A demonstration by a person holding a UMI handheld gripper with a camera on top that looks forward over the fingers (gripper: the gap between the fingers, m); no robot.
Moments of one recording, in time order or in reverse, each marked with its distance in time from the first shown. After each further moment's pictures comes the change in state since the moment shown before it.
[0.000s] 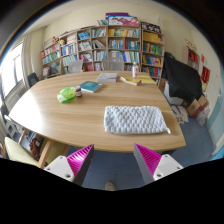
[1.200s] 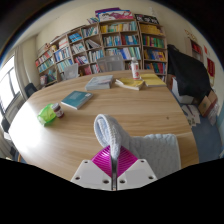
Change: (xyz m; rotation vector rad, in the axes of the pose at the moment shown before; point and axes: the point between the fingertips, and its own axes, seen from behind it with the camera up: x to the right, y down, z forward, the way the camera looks) arm 0.077 -0.135 0.237 -0.005 -0.093 0.085
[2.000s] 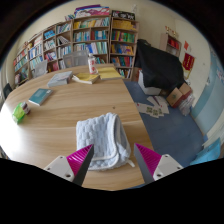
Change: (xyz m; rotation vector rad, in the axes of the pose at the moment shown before) arm 0.177 0.032 -0.092 -0.074 0.334 0.054
